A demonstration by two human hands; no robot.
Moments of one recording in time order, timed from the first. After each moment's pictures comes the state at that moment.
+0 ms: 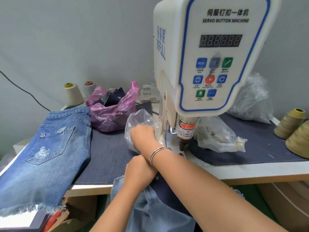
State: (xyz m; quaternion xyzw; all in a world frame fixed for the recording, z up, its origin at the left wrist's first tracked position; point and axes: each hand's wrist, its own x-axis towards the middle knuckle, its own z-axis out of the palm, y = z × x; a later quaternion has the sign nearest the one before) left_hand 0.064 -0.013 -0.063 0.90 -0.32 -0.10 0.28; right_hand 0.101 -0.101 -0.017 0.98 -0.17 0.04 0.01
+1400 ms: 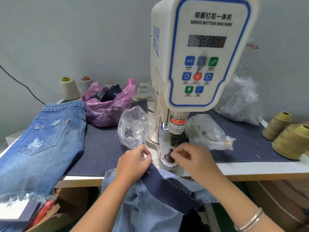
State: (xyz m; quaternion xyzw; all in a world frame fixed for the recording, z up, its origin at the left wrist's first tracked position) left_hand 0.061 -0.011 -0.071 0.87 -0.34 -0.05 0.34; right_hand -0.103 -0.124 0.008 0.89 -0.23 0.20 -0.35
